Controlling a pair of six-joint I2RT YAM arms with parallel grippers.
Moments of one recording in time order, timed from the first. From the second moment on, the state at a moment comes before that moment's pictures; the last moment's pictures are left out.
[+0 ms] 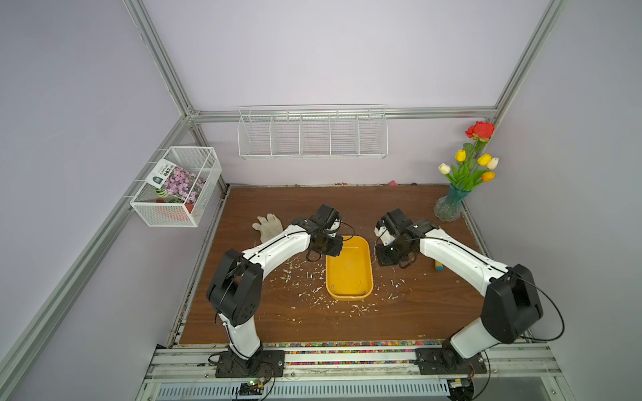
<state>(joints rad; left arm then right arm) -0.69 1.81 1.36 -0.67 0.17 -0.29 0.51 1.57 1.17 -0.92 -0.17 0.29</state>
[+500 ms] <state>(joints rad) -0.75 1.93 1.41 -0.72 0.08 -0.29 0.52 1.65 0.98 -0.84 -0.12 0.29</state>
